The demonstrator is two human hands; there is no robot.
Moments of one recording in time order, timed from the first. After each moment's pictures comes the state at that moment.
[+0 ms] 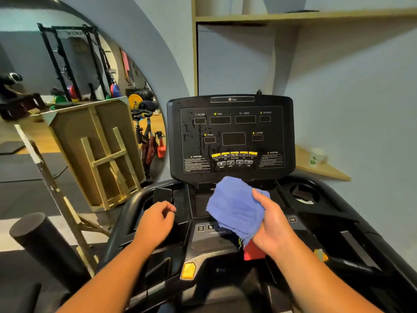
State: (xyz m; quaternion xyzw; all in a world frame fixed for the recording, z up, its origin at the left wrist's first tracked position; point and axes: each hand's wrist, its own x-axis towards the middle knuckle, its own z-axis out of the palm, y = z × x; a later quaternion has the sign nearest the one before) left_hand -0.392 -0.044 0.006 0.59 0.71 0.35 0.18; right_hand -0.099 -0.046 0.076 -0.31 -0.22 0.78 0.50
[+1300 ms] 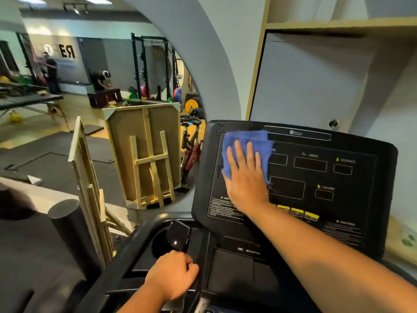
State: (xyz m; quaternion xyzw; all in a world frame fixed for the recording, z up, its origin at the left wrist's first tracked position) left_hand -0.386 0.036 -0.035 0.59 0.78 0.13 0.16; right_hand -0.243 0.238 0.103 -0.38 -0.86 -0.21 0.28
